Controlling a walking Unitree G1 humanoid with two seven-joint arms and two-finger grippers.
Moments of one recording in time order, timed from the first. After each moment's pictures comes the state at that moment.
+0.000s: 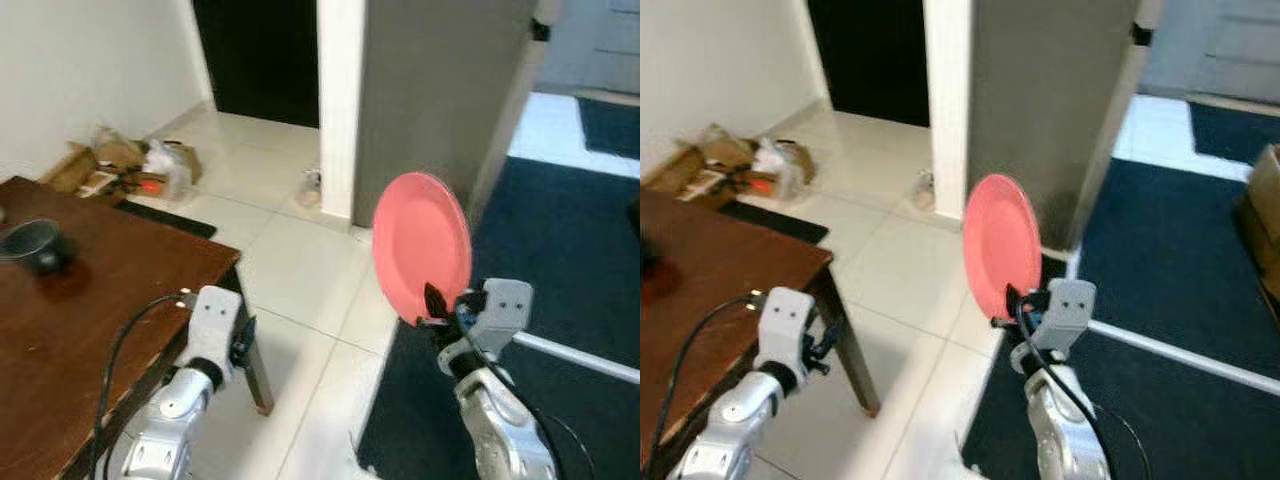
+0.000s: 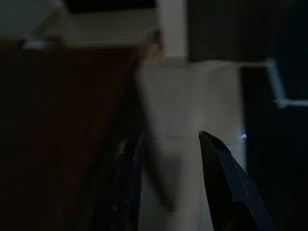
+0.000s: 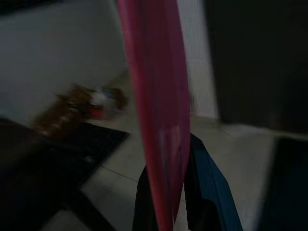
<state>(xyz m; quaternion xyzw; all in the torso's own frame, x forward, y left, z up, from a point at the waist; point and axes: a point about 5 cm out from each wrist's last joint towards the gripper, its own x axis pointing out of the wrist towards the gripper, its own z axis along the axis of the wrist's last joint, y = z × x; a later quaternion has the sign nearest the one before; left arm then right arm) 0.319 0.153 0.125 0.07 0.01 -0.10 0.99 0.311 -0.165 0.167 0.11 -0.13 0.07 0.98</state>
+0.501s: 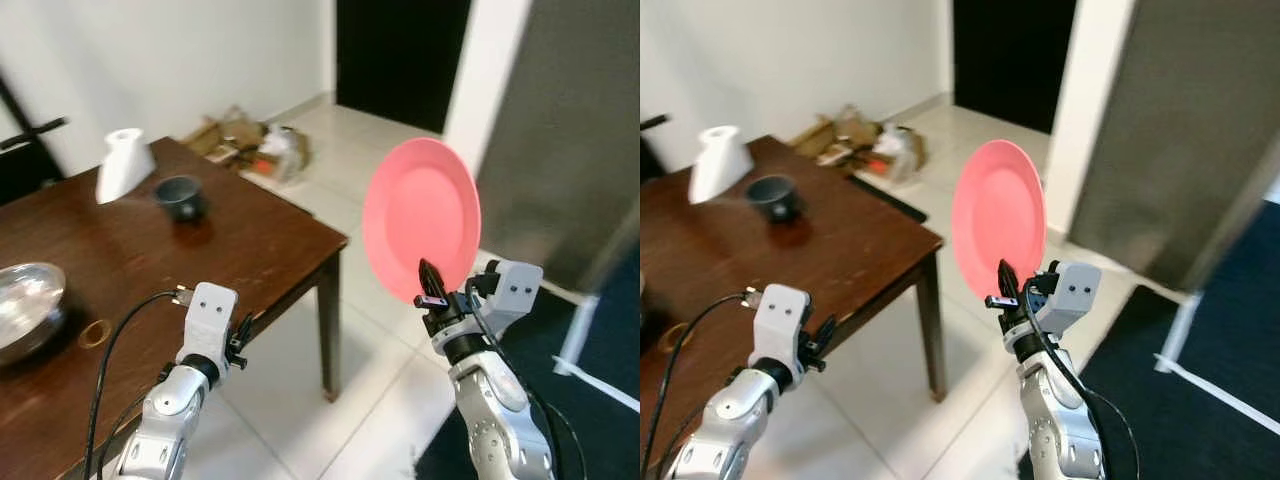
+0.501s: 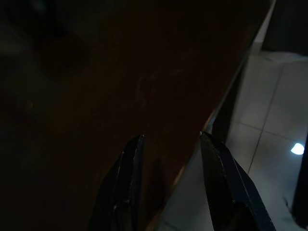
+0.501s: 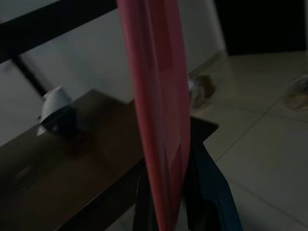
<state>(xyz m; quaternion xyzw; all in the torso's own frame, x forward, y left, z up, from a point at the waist) 0.317 0.151 0.125 0.07 0.01 -0.10 0.99 0.311 -0.159 0.180 0.16 -0.14 0.08 0.97</state>
